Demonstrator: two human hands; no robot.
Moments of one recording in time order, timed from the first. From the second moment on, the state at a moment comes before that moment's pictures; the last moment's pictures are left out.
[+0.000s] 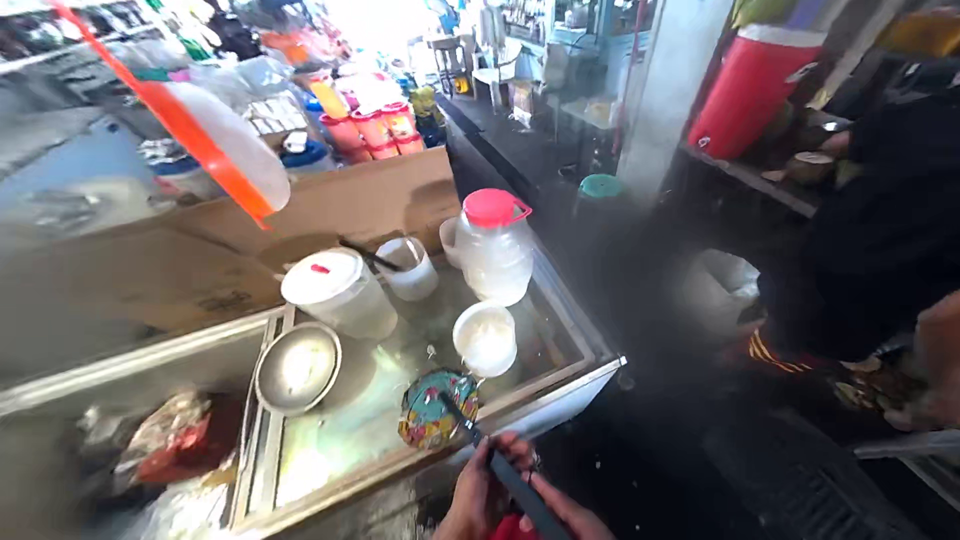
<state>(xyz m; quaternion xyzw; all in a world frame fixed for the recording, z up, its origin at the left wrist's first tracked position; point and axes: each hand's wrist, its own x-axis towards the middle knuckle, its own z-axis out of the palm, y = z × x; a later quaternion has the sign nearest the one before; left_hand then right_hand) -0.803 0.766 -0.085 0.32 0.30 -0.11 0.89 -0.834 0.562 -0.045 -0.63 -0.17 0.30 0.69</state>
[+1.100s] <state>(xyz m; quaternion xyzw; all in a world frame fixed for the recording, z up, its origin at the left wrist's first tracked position) -0.602 0.963 -0.146 0.88 -0.19 0.06 0.44 -0.597 0.783 -0.035 -0.92 -0.18 0.13 0.33</state>
